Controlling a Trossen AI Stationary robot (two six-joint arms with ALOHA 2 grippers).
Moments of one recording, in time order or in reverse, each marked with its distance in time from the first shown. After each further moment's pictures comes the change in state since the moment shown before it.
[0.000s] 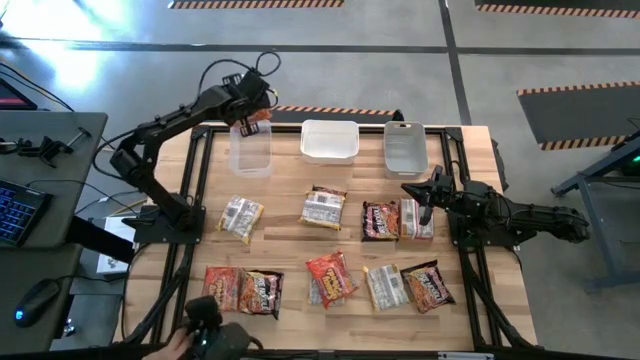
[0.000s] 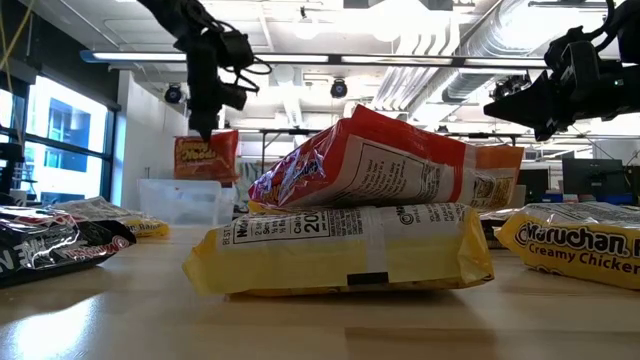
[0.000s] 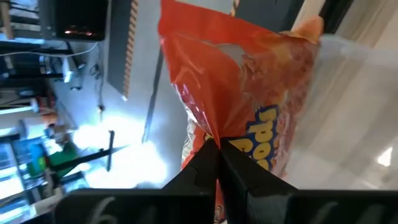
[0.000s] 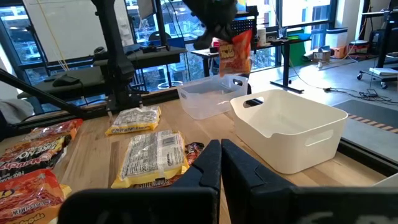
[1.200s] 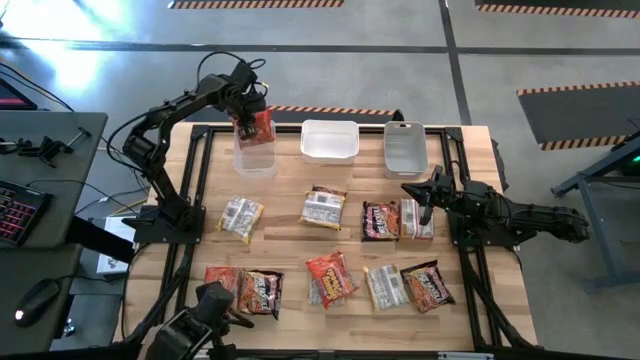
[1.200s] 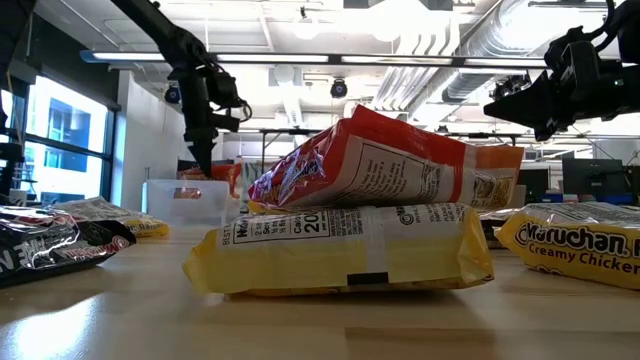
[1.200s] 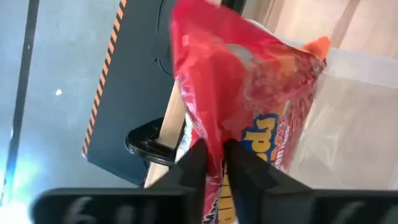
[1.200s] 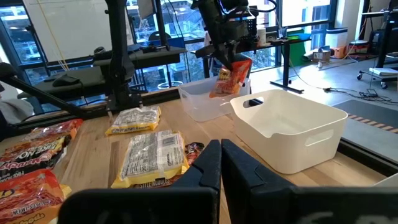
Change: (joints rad) left arm 0.227 0.169 0.071 -0.099 0.587 0.103; right arm 0.000 0.000 0.000 0.000 0.000 0.000
